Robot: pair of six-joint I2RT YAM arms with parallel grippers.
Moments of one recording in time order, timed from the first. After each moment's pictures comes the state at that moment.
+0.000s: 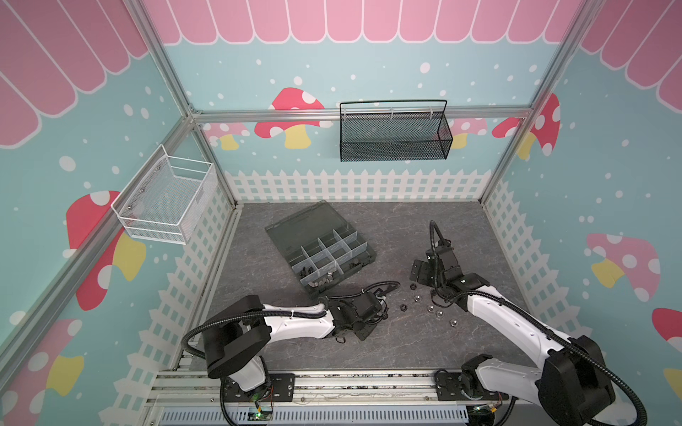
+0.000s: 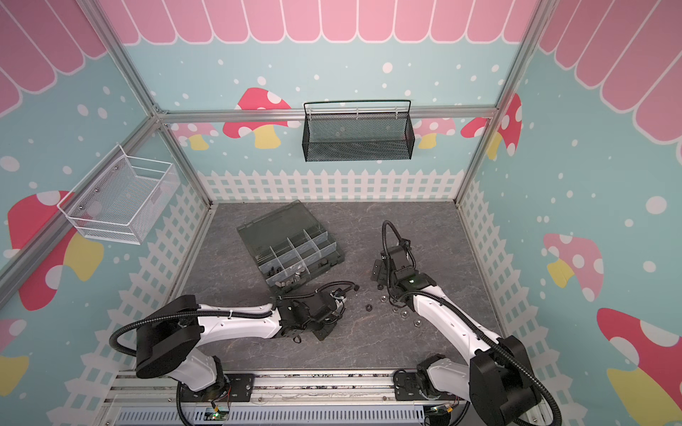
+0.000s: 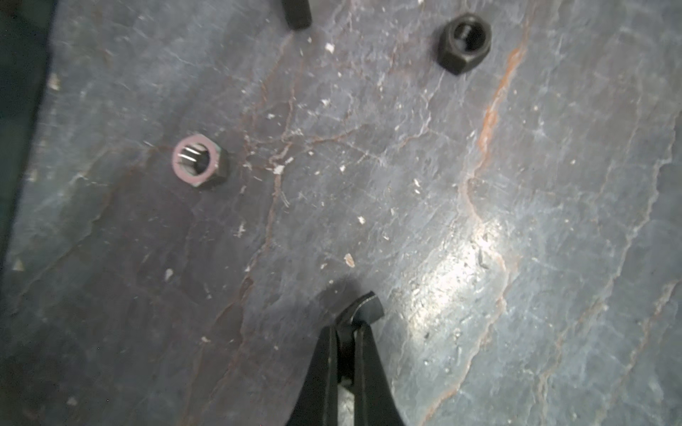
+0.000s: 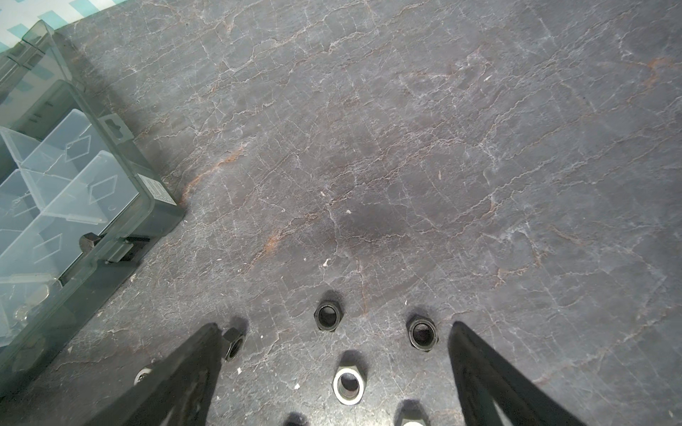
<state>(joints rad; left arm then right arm) -1.09 1.60 0.84 -0.26 -0.16 -0.25 0.42 1.20 0.76 -0.43 0.27 0.58</state>
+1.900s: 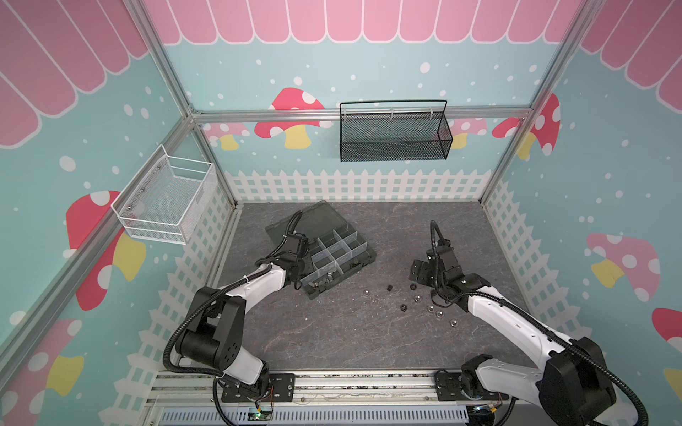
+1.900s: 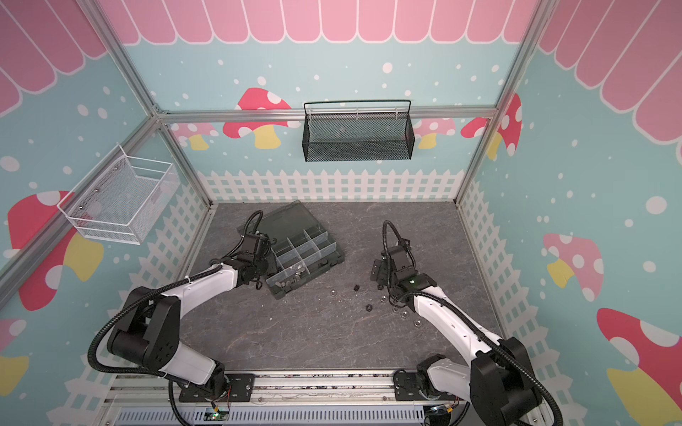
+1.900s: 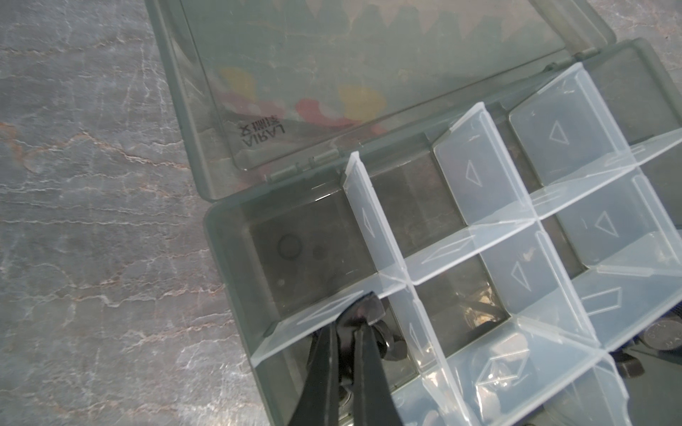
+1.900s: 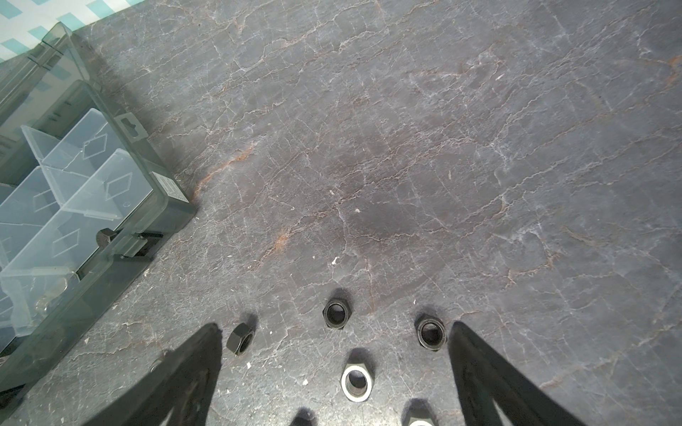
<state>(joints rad) -0.30 1.56 0.88 -0.25 -0.18 -0.47 0.42 1.19 0.76 -0.42 0.25 0.58</state>
